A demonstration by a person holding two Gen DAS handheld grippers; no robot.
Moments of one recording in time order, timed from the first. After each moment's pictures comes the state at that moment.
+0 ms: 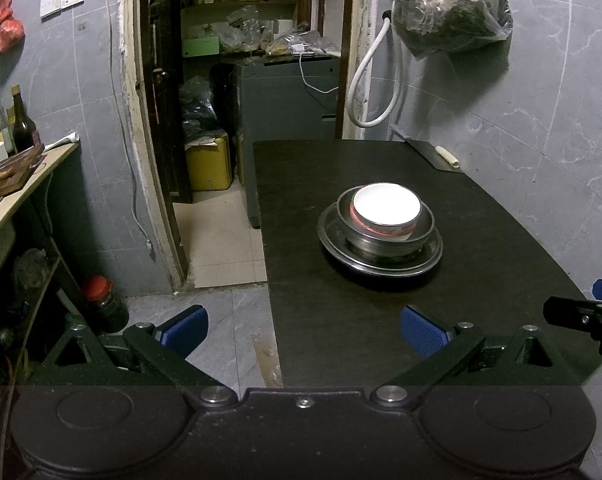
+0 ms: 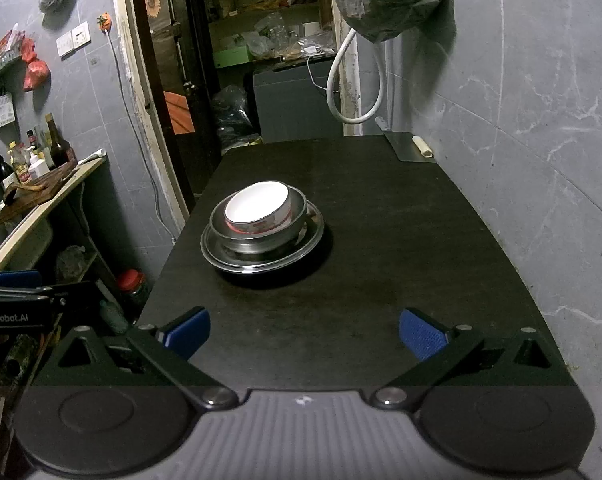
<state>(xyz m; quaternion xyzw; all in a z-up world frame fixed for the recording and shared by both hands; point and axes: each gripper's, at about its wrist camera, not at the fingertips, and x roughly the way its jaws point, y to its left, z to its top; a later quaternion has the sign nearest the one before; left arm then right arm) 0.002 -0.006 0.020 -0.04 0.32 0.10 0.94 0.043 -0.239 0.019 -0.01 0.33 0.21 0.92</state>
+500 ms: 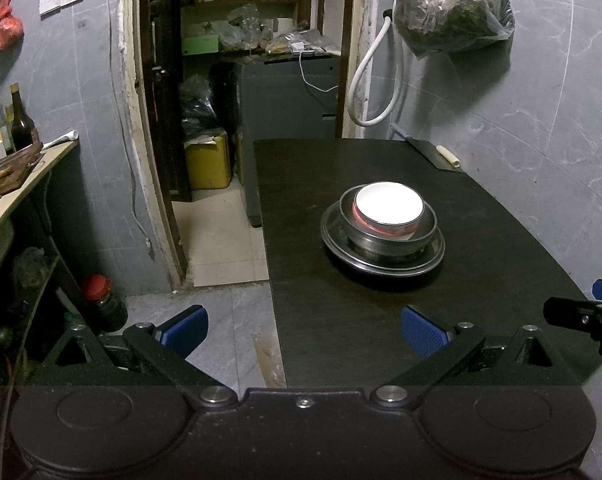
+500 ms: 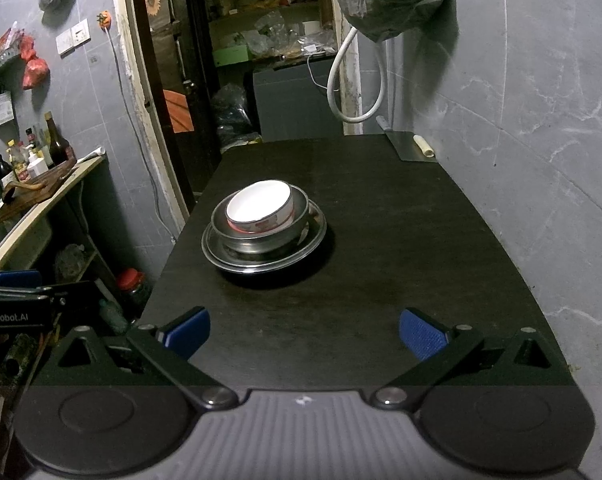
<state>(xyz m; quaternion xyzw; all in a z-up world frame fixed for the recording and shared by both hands) 0.001 -0.007 0.018 -0.05 0.33 0.10 0.94 0.041 -0.237 0.017 -0.01 0.34 0.21 0.92</state>
